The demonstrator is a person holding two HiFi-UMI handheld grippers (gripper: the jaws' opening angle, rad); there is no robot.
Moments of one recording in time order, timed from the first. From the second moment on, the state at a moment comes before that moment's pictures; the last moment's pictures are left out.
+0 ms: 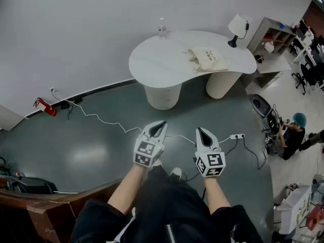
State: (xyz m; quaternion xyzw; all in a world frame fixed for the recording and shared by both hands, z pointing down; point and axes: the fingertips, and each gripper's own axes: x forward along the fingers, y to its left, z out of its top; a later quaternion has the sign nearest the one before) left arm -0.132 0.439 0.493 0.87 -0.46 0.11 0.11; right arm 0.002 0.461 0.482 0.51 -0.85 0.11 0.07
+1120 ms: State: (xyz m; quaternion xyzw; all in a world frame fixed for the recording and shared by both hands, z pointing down) left arm -0.158 0.390 0.495 0.90 -0.42 0.10 0.10; right arm -0.017 0.415 0.486 0.57 -0.81 0.12 0.06
